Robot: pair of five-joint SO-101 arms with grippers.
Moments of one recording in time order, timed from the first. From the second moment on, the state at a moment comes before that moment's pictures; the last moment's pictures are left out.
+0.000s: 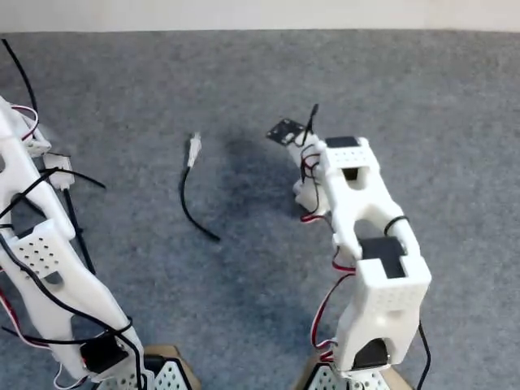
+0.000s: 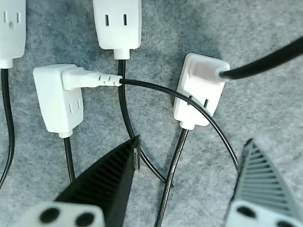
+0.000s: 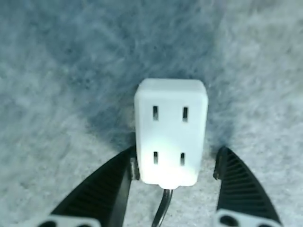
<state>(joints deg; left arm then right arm) -38.1 46.2 -61.0 99.5 -37.7 -12.8 21.3 6.6 63.8 40.8</state>
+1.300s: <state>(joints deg) -38.4 46.2 -61.0 99.9 -37.7 -55.9 -11.0 43.0 56.4 36.0</state>
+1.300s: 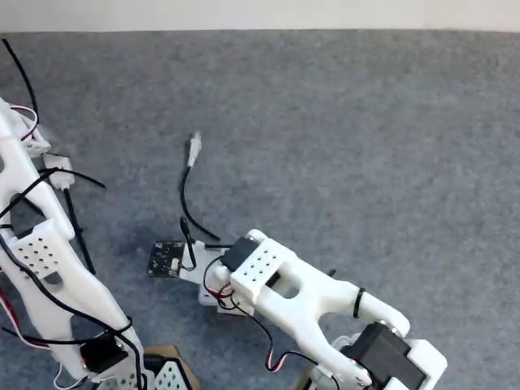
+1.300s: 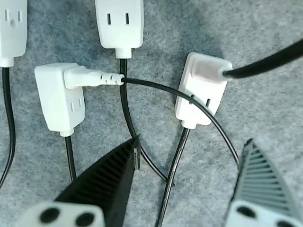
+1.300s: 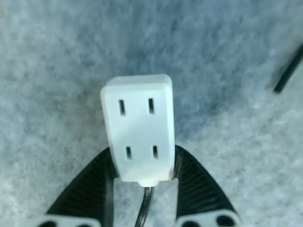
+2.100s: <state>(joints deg) -39.3 46.2 -61.0 100.0 -37.7 -53.5 -11.1 45.9 53.5 30.6</state>
